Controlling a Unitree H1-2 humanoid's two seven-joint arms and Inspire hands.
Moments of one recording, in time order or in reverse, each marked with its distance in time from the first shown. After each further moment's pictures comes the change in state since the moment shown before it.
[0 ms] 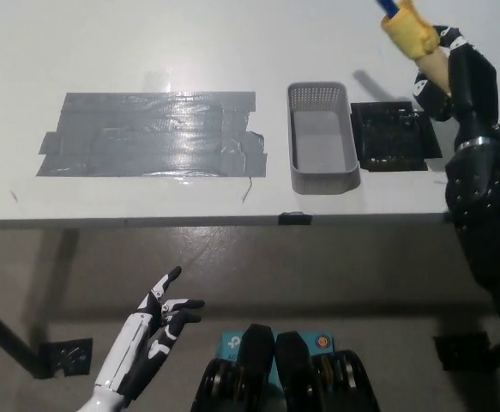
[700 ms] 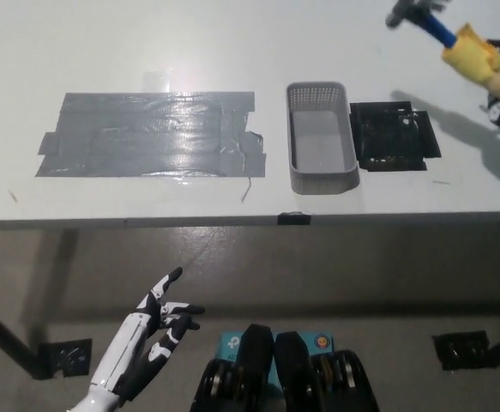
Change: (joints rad) left_arm -0.003 0.030 0.000 -0.010 -0.009 0.001 -0.027; right_arm 0.110 -0.301 0.091 -0.222 0.108 0.108 0.444
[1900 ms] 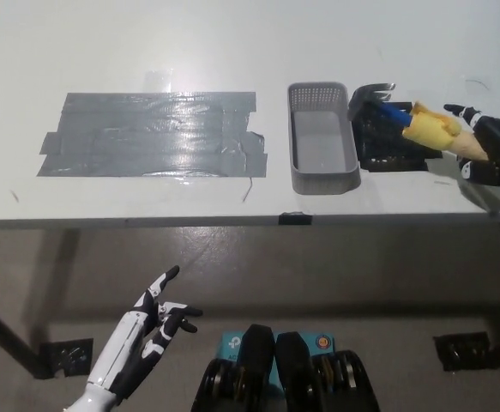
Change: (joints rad) left_arm -0.004 0.008 0.004 0.000 -0.011 -0.002 0.000; right_arm 0.012 -0.008 0.182 0.048 -0.090 -0.027 0.084
